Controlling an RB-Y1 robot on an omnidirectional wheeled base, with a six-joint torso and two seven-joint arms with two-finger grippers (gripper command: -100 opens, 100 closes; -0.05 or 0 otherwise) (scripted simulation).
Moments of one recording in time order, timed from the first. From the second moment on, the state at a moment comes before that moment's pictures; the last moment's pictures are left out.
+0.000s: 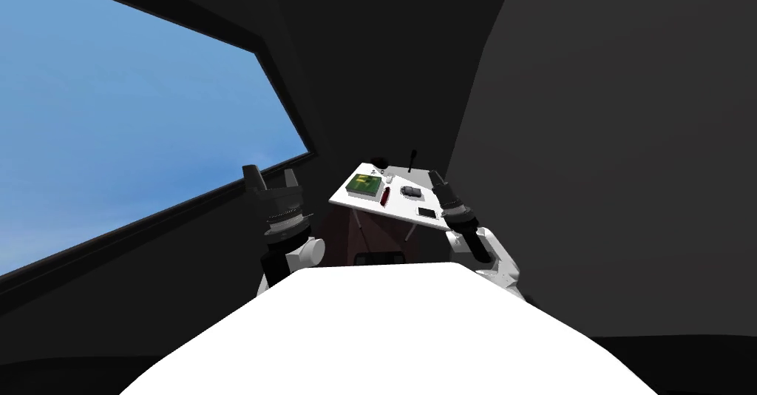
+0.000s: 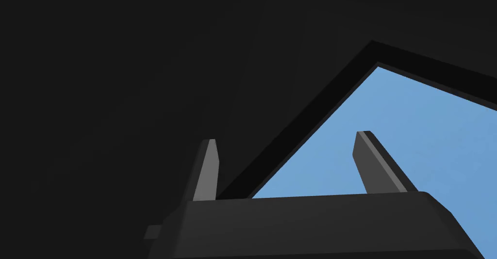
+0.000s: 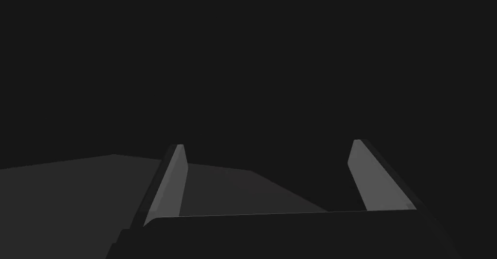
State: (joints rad) left arm 0.48 -0.05 0.00 -2.35 0.08 -0.62 -0.03; right arm 0.37 -0.35 -0.07 -2.15 0.29 -0.54 0.14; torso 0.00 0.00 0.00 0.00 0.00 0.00
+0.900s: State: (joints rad) left arm 0.48 -0.05 0.00 -2.35 0.08 -0.62 -0.03; right arm 0.30 -0.57 -0.04 -2.01 0.45 -0.60 0.33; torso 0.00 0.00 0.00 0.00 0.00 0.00
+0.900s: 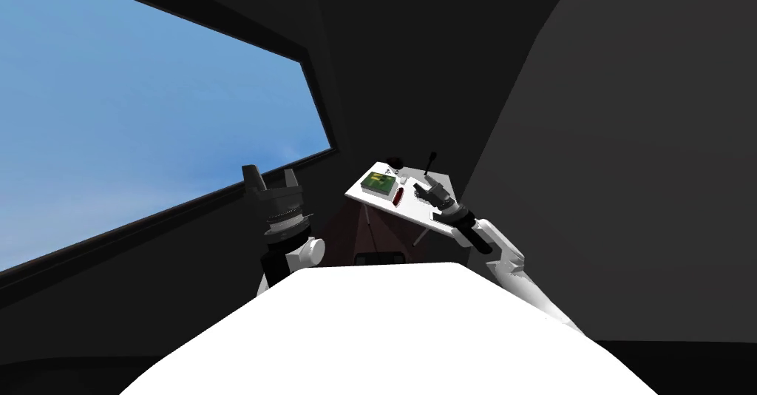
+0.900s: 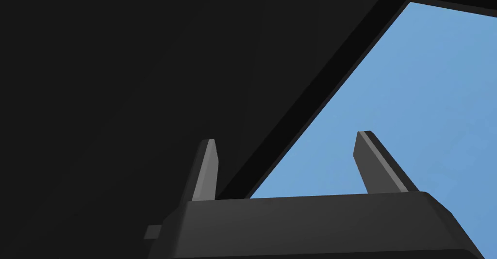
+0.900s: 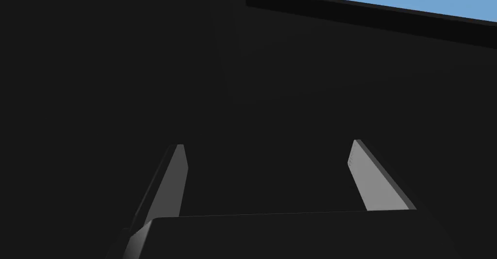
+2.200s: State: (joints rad) left arm 0.48 -0.05 0.00 -2.35 0.08 -0.62 -0.03; right arm 0.22 -0.91 0.09 -1.75 0.73 -0.70 0.62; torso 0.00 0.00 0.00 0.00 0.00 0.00
